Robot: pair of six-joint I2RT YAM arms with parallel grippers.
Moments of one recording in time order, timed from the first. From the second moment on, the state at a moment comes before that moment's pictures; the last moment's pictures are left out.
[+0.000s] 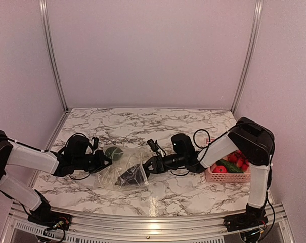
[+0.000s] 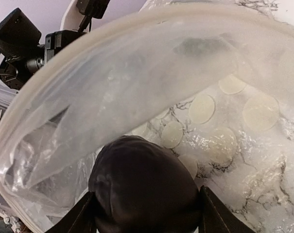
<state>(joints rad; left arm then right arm) -0.62 1.43 0.45 0.34 0.21 -0.89 0.81 2.03 0.92 0.66 -0.79 0.65</state>
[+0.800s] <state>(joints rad) -0.56 1.36 0.46 0.25 0.18 -0.82 0.64 1.62 0.72 0.37 -0.60 0.52</state>
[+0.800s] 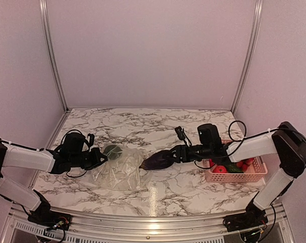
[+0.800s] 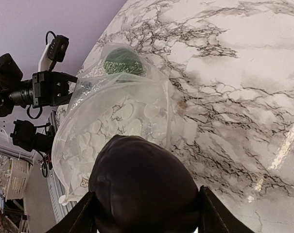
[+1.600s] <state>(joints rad) -0.55 1.44 0.48 0.28 0.23 -0.82 -0.03 1.01 0.65 -0.20 -0.54 0.35</state>
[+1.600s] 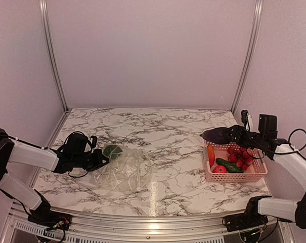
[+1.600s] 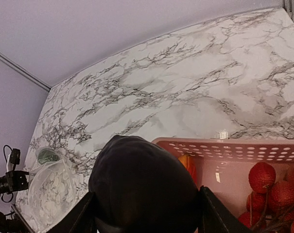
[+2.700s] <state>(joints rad) -0.55 1.46 0.48 0.29 0.24 -0.82 -0.20 0.95 0.62 -0.37 -0.48 0.29</state>
